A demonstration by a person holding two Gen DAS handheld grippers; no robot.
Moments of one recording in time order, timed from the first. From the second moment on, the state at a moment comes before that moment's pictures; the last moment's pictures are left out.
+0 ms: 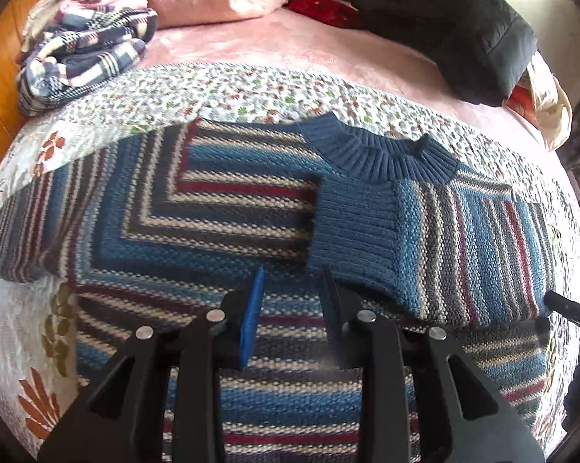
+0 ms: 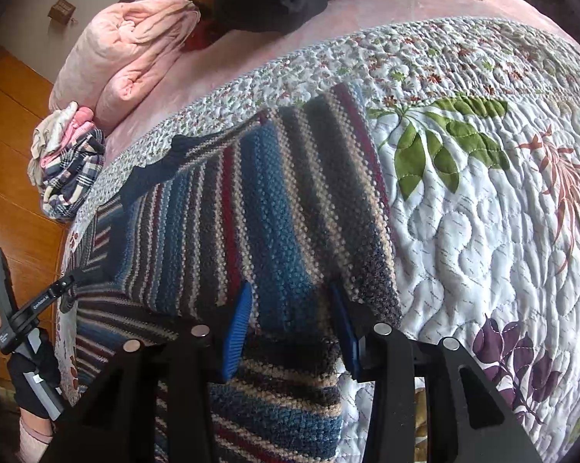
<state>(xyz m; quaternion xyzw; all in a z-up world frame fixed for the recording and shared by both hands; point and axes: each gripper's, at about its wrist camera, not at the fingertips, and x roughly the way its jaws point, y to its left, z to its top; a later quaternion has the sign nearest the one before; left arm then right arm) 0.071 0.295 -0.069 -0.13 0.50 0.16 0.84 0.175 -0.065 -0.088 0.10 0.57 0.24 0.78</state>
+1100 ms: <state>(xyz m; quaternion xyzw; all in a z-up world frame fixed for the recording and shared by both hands) 0.062 0.293 -0.081 -0.15 0.50 0.10 0.85 0.134 0.025 -0.060 0.02 0.56 0.28 0.78</state>
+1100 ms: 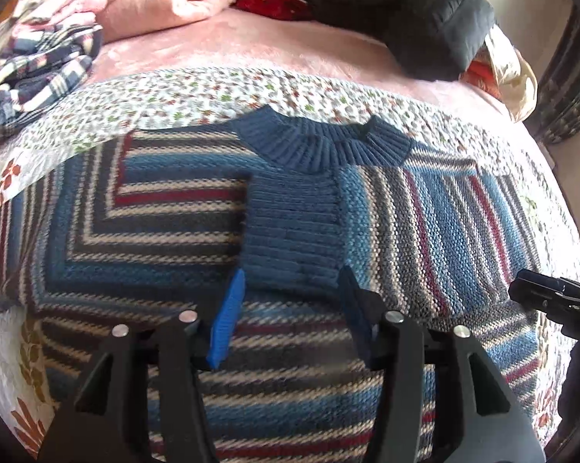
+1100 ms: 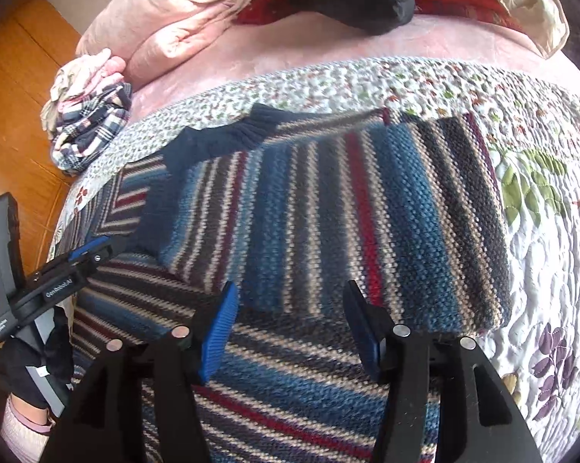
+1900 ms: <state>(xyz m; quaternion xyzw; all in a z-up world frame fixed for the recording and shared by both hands) -0.152 0.662 -0.124 -0.45 0.39 0.37 0.72 0.121 0.081 -0.084 -0.03 0.57 0.29 0.77</state>
